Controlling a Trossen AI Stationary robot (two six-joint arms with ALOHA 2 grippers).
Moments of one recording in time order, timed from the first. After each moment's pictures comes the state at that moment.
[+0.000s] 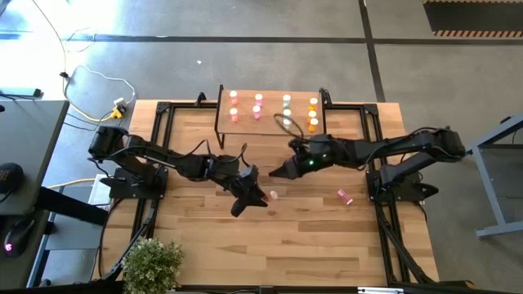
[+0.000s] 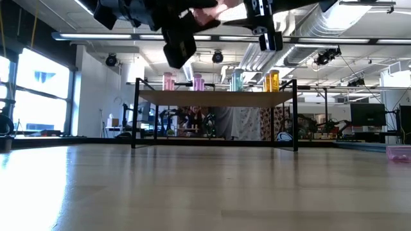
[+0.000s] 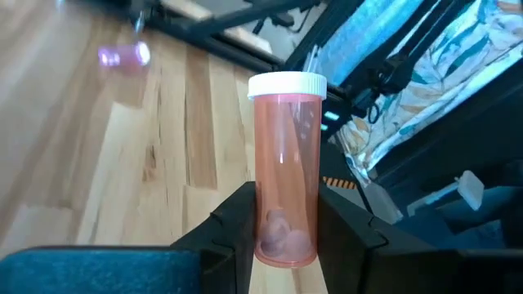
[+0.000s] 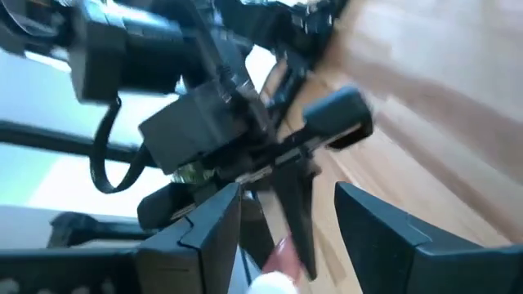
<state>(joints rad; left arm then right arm) 0.00 1.55 0.86 0.33 0.31 -0.47 0.02 1.36 0.93 0.10 -0.18 1.12</state>
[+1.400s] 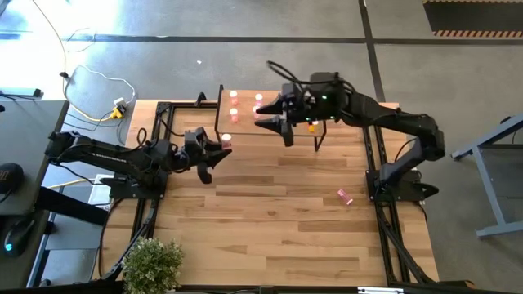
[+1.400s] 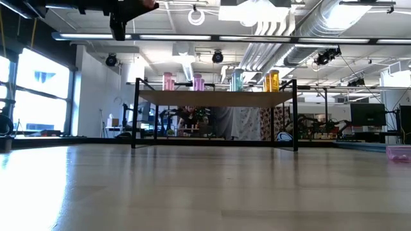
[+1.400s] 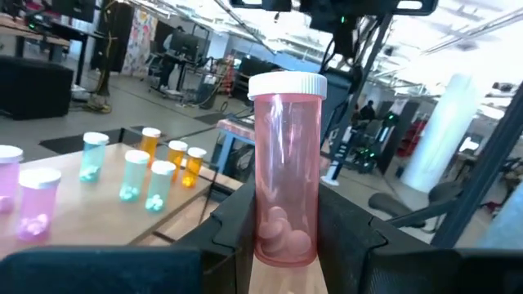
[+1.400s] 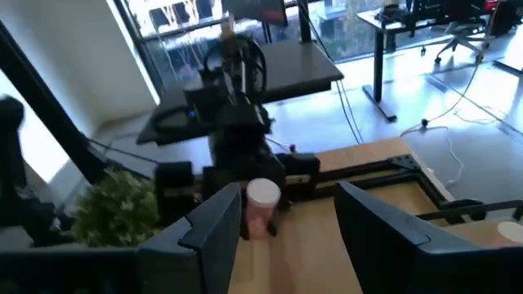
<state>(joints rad) 0.03 0.88 0.45 0.55 -0.33 -0.28 -0.19 1.54 1.71 -0.36 -0.22 0.18</state>
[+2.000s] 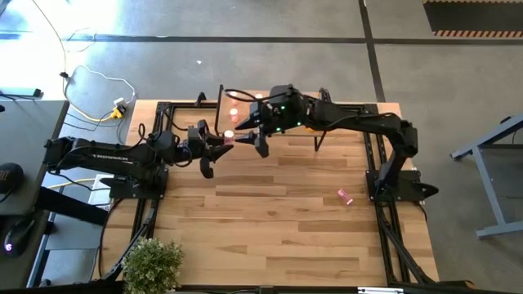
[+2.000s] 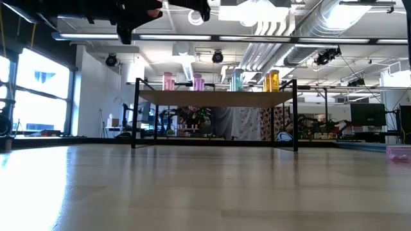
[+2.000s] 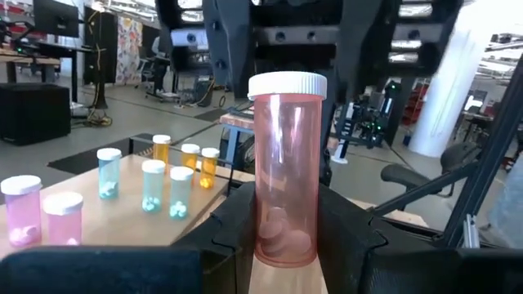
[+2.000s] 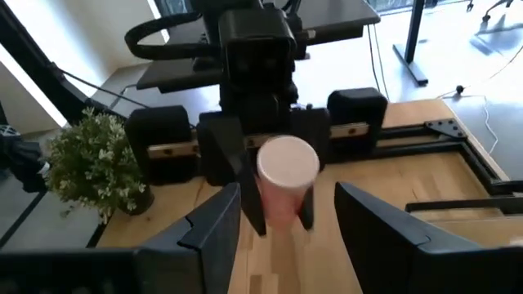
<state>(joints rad) 0.20 0.89 0.45 0.52 -0.13 -0.16 -0.19 1.78 1.78 -0.35 -0.30 0.07</state>
